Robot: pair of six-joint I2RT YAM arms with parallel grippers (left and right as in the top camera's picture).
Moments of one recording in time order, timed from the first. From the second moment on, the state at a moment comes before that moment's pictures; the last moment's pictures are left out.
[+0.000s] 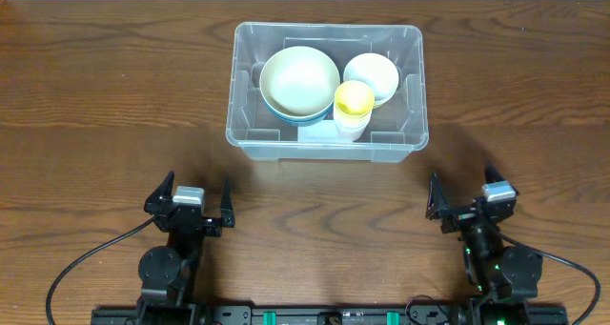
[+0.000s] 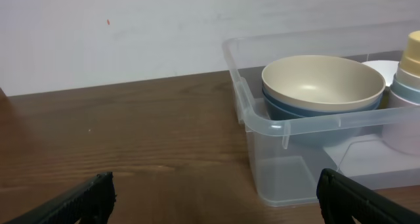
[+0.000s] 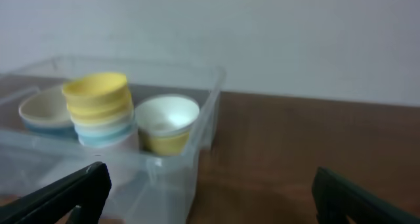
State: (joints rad) left arm -0.10 0.01 0.02 -0.12 0.00 0.06; right arm 0.01 0.08 0.01 0.03 -0.18 0.04
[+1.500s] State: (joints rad) left arm -0.10 0.01 0.02 -0.12 0.00 0.06; right arm 0.00 0.02 0.01 -0.07 0.02 0.08
